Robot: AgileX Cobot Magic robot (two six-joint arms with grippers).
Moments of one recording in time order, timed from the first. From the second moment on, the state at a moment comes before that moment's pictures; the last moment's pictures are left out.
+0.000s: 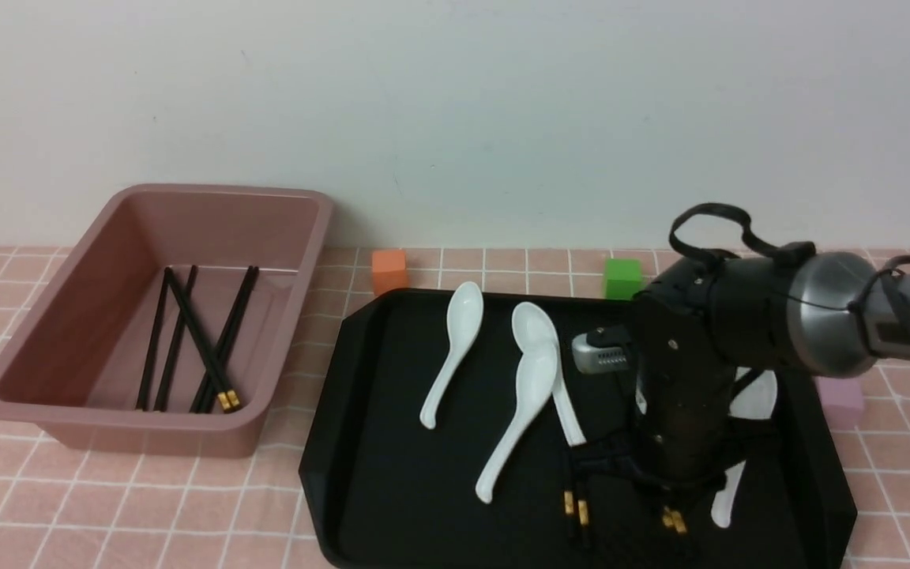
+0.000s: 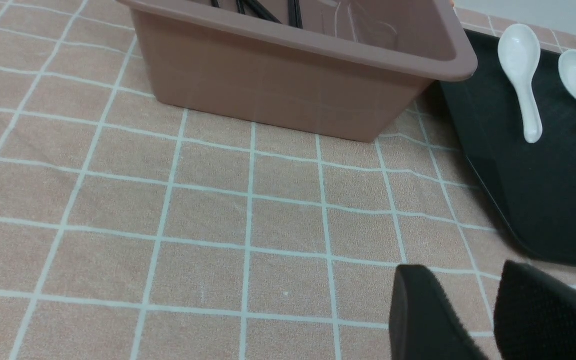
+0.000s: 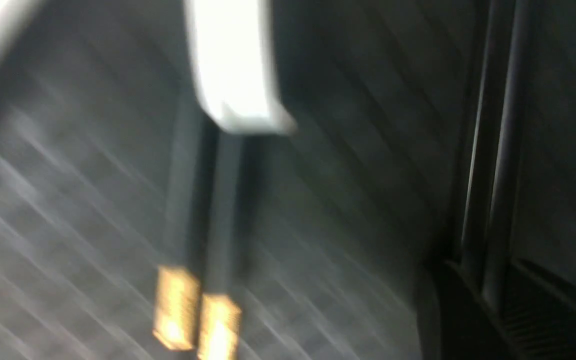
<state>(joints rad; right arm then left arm) 0.54 1.91 -1.22 -0.15 0.90 0.63 -0.13 -0.01 0.03 -0.12 0.39 -0.21</state>
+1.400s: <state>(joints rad) 0.83 2.58 -2.65 0.05 0.87 0.27 -0.13 -0.01 0.03 -0.12 0.39 -0.21</state>
